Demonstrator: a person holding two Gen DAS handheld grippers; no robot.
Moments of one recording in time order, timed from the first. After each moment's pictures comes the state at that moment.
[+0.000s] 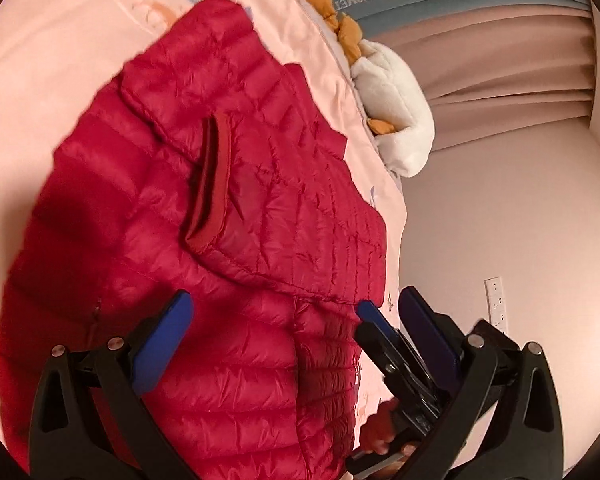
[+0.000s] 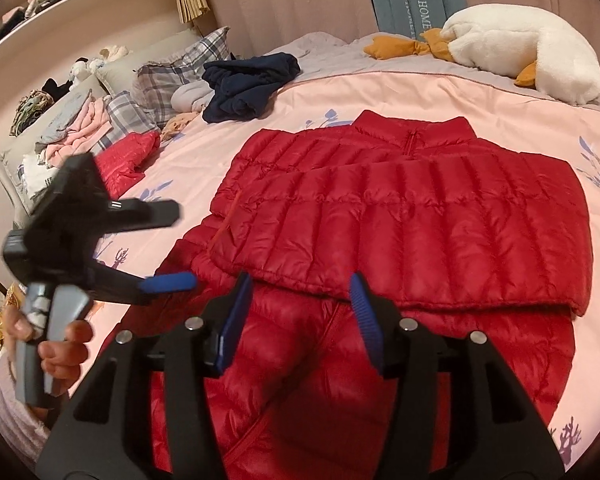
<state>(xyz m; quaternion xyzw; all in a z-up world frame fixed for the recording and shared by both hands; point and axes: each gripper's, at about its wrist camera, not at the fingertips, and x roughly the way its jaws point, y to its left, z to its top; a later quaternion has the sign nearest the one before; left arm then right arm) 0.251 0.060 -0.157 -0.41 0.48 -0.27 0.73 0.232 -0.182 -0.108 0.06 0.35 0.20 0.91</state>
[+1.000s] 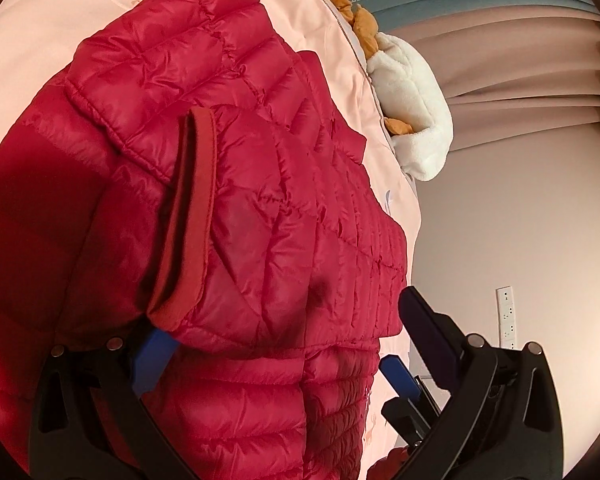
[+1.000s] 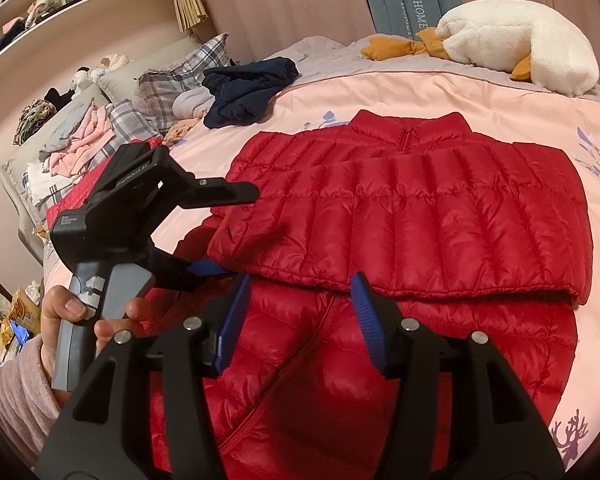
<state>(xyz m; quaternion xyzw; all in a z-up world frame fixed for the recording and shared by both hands) 0.293 0.034 -0.176 -0.41 0.49 -0.25 0.73 0.228 -0.189 -0.115 0.07 0.35 0.20 0.91</state>
